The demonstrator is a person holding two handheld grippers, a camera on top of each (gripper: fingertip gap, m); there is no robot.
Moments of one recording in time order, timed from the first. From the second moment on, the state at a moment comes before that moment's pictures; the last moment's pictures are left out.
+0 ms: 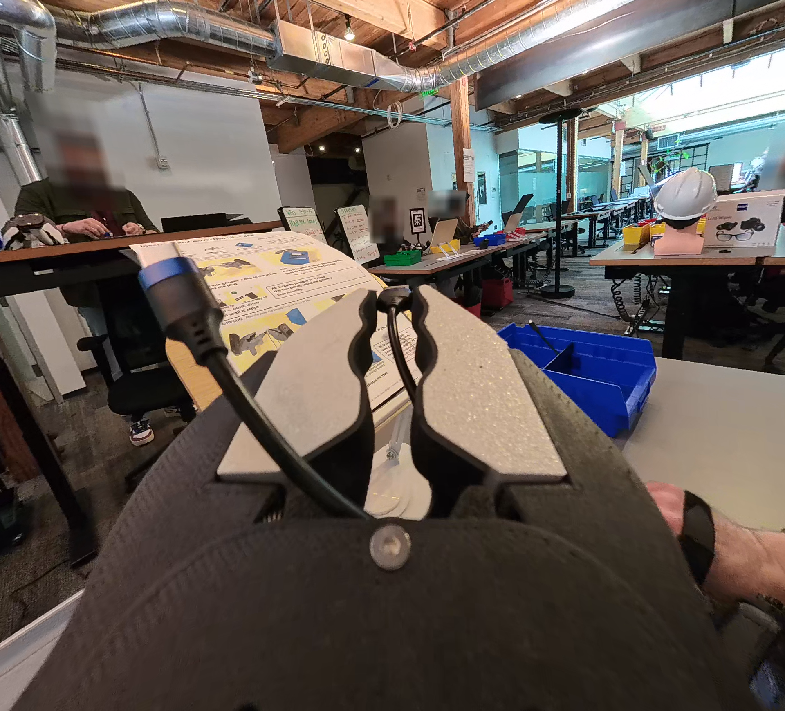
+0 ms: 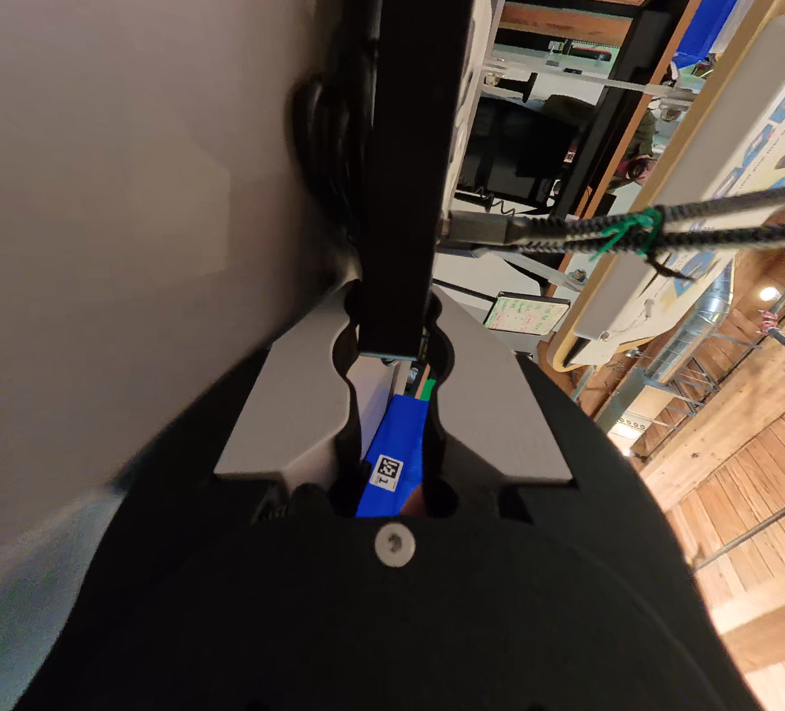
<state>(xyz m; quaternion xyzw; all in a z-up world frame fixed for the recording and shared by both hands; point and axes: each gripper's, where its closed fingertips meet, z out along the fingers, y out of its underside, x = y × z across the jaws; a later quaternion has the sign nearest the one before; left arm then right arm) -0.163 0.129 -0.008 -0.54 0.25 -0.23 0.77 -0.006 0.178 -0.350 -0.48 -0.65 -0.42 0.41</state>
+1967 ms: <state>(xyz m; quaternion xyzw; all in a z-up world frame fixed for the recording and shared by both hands) 0.027 0.129 -0.147 -0.61 0.44 -0.36 0.56 0.070 0.186 -0.130 -0.17 -0.76 -0.53 0.35</state>
